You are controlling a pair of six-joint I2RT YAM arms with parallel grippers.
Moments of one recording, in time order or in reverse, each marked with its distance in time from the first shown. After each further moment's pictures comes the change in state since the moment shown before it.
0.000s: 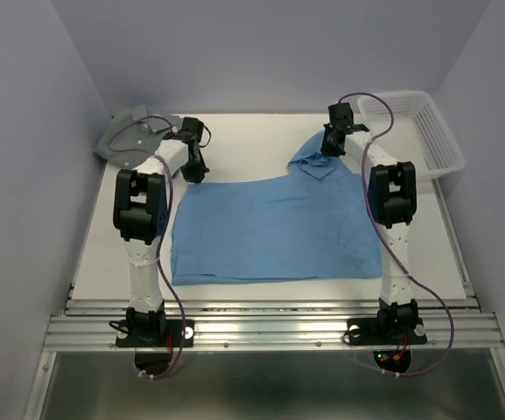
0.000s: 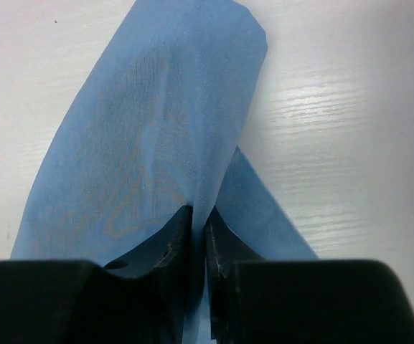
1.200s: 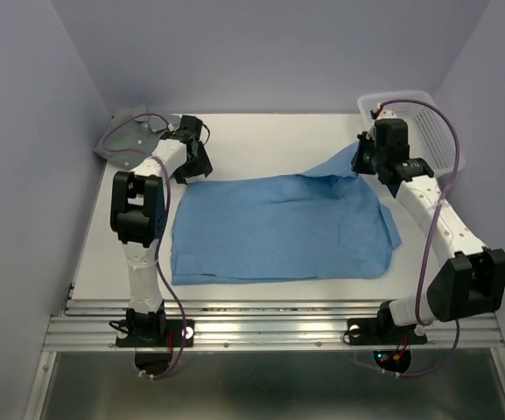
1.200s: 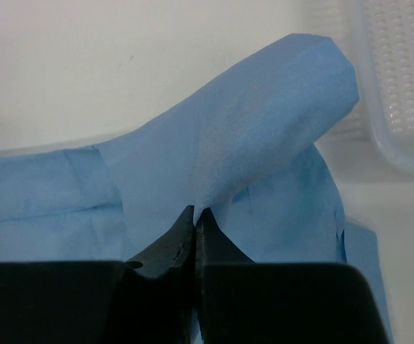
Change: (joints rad) left arm 0.000 -0.080 -0.034 0.019 -0.042 -0.026; right arm 0.000 -1.010 -0.798 0.061 -0.057 -0.078
